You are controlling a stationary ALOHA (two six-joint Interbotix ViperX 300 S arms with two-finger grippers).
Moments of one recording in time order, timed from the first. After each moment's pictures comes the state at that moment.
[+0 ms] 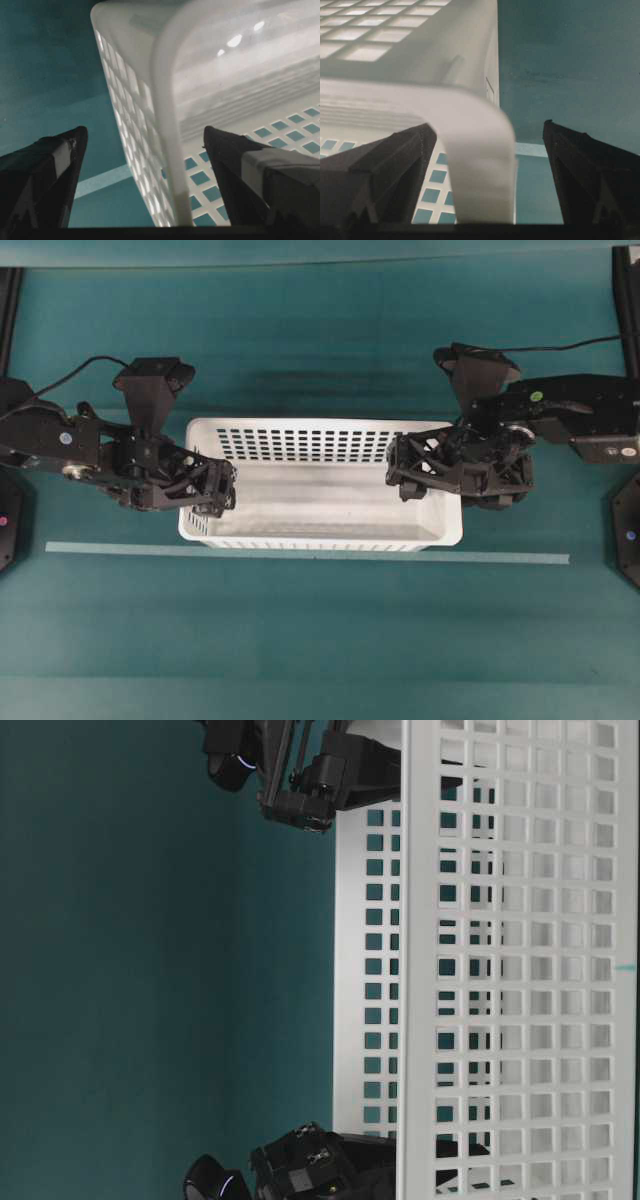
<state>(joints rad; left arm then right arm) 0.10 -0.12 0.79 0.02 0.40 -1.31 -0.19 -0.04 0.66 0.23 0.70 1.27</state>
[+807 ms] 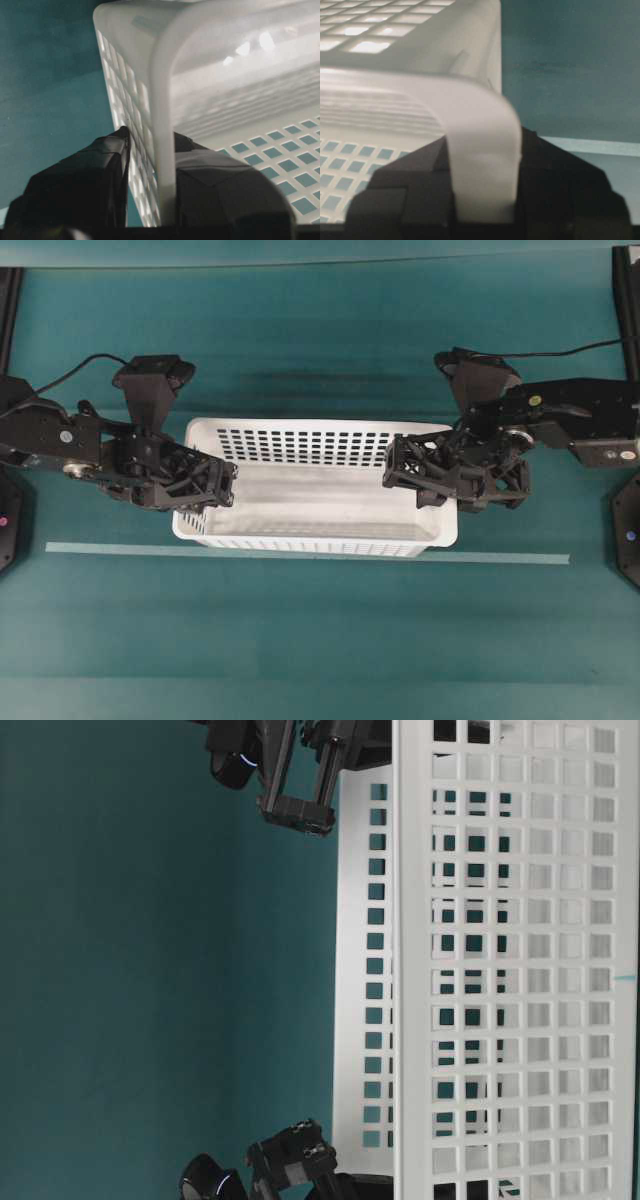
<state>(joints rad) 0.10 -0.13 0.78 0.02 0.40 -1.32 -0.18 -0.03 0.66 0.25 0.68 1.31</state>
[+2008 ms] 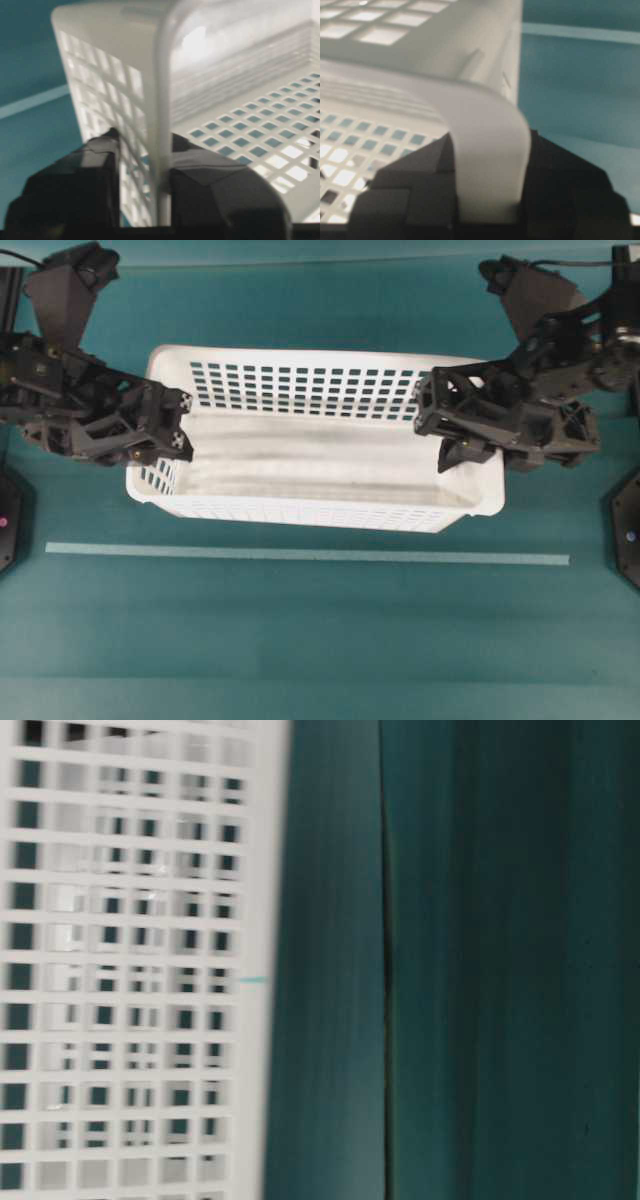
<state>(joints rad) 0.08 -0.47 0.43 0.02 0.86 -1.32 -0.19 -0.30 0.33 0.27 1.13 1.33</state>
